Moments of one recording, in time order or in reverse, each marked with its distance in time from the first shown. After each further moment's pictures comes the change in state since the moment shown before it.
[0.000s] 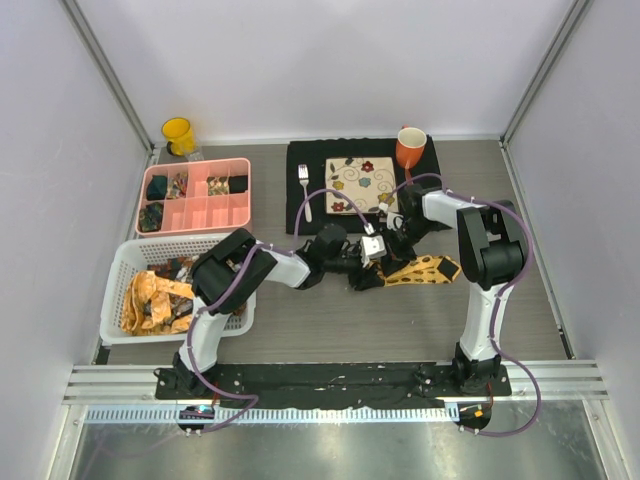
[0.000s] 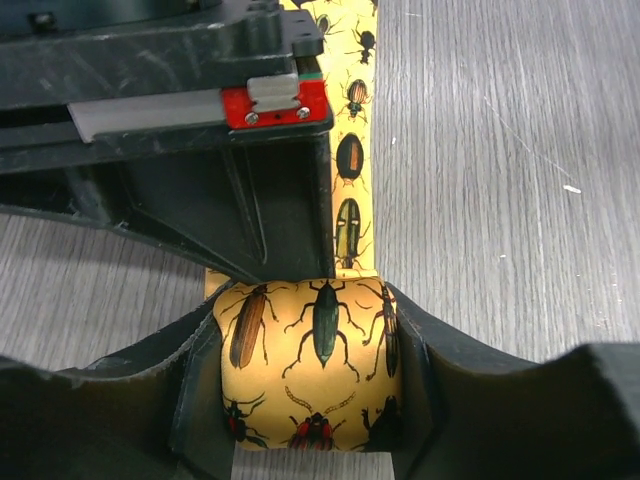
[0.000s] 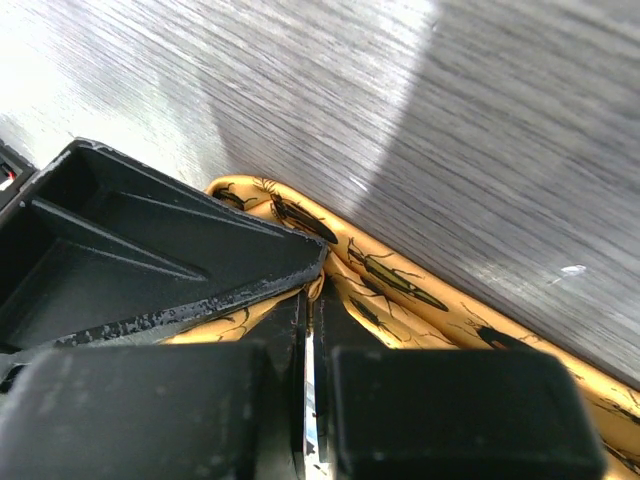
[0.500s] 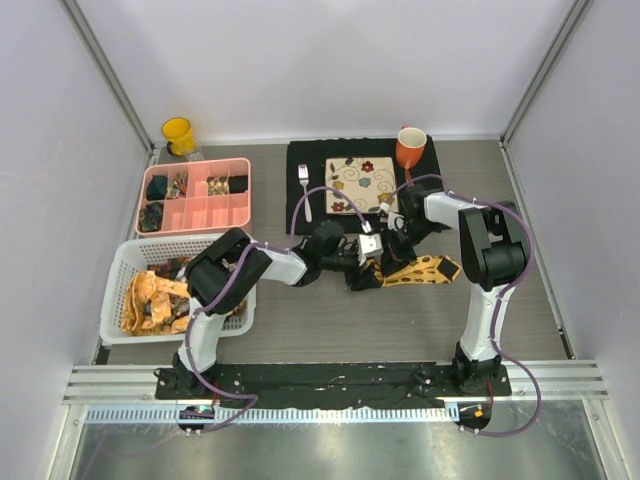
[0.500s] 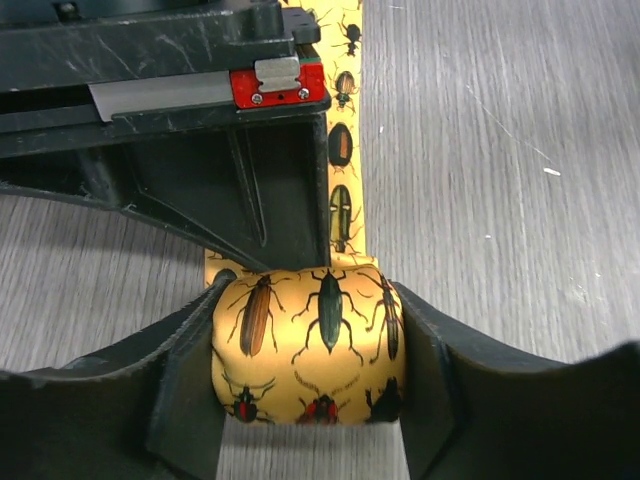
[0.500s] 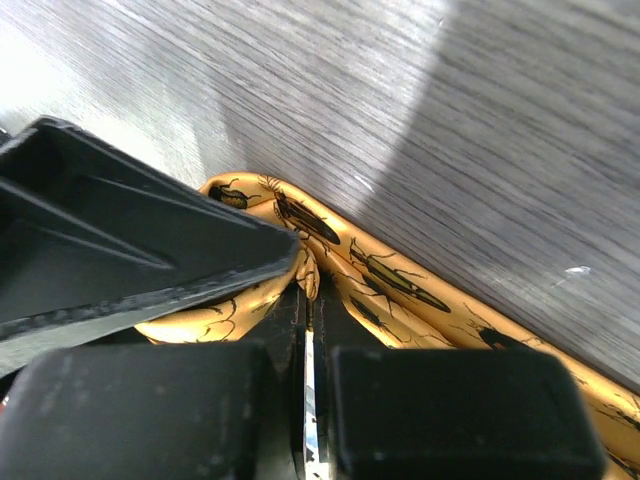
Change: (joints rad) left arm 0.021 -0.041 -0.002 -0.070 0.054 0.032; right arm -0.010 -0.012 -0.027 0.029 -0.026 -0.007
